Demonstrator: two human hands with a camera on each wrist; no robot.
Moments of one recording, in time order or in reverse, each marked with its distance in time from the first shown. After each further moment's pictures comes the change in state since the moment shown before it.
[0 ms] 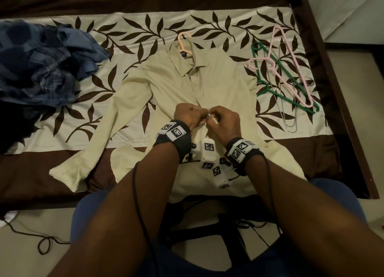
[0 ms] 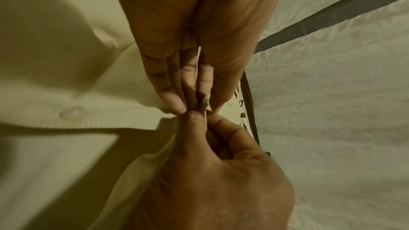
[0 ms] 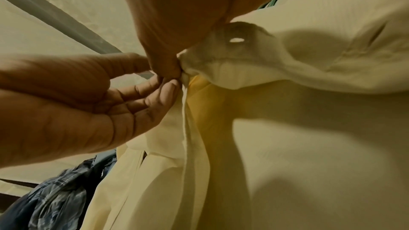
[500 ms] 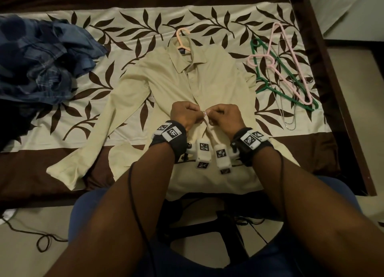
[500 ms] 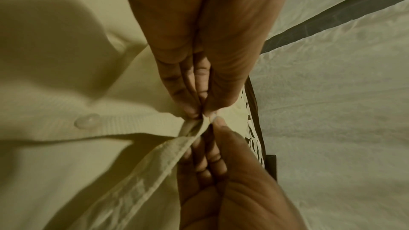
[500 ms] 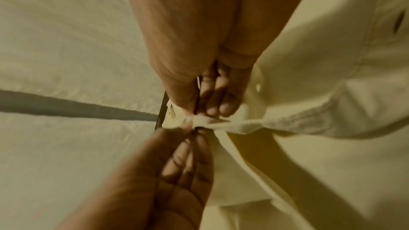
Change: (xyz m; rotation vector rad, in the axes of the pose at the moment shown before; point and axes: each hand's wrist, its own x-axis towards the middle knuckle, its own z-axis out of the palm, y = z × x) left_hand 0.005 -0.011 -0.007 0.051 0.034 0.082; right_hand 0.015 0.003 -0.012 0.473 -0.218 0.383
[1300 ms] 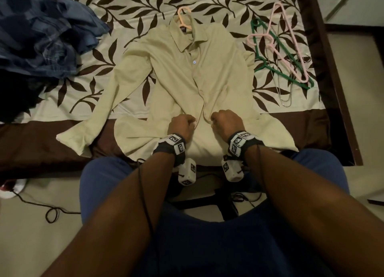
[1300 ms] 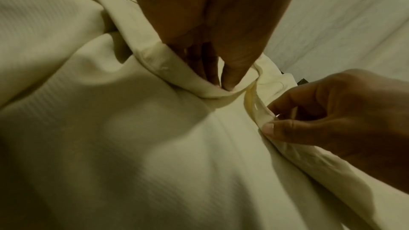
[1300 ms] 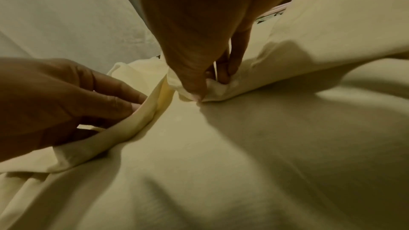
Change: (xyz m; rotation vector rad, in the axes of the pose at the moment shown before) left_hand -0.055 -0.098 -0.016 0.728 -0.034 0.213; right_hand -0.074 0.048 0.001 -1.193 -0.127 -0.231
